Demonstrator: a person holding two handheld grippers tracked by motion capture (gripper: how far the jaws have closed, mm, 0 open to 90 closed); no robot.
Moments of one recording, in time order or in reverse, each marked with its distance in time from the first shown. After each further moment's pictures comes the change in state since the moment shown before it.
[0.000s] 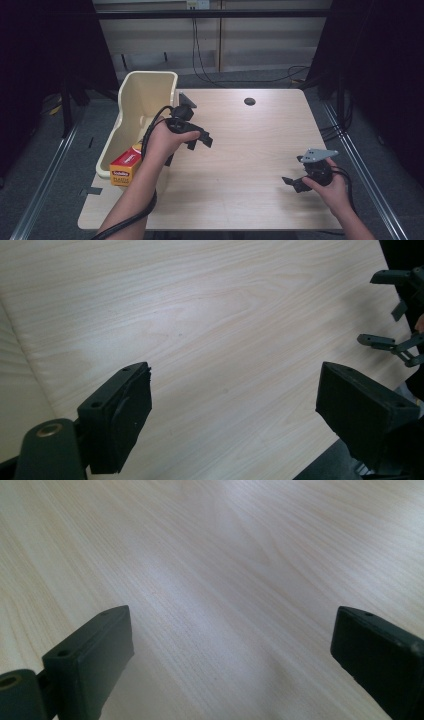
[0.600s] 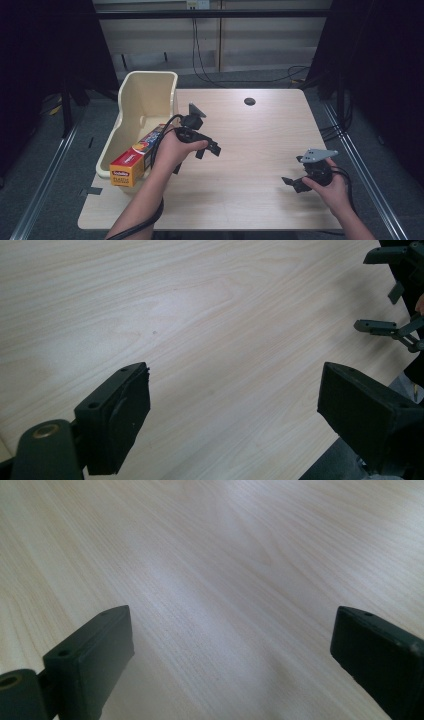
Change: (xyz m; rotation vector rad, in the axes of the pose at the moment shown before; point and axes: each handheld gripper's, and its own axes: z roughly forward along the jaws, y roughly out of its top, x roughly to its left) left arm -0.011 -0.010 0.027 0.008 -0.031 0.060; right arm 0.000 0.000 0.000 0.000 0.007 -0.001
